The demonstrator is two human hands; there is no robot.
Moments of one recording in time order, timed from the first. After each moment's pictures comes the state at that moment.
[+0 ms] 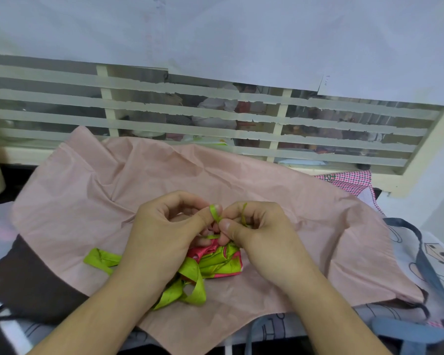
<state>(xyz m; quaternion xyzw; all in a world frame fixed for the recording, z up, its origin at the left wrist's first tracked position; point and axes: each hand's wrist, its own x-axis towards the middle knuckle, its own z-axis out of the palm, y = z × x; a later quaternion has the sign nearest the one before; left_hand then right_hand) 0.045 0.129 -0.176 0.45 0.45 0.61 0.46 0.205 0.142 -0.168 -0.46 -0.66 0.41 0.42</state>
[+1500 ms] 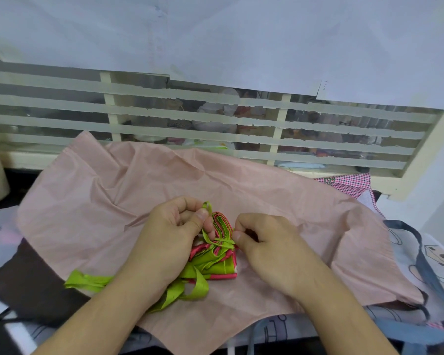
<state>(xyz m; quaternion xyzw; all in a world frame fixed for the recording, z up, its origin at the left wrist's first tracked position) 0.039 0.141 -0.186 0.52 0.46 0.57 0.44 0.224 0.144 -0.169 -0.53 -0.78 0.17 0.27</state>
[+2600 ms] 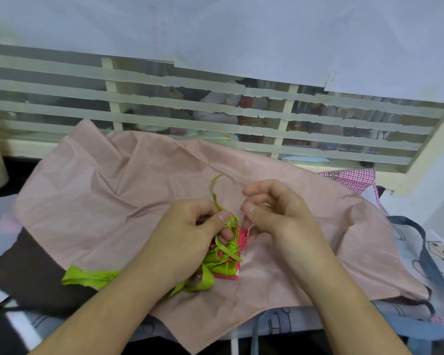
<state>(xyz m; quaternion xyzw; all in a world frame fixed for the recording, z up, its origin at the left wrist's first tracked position) 0.045 0.133 -0.180 0.60 0.52 0.46 0.40 0.222 0.149 -0.170 -0.42 -0.60 0.45 0.52</state>
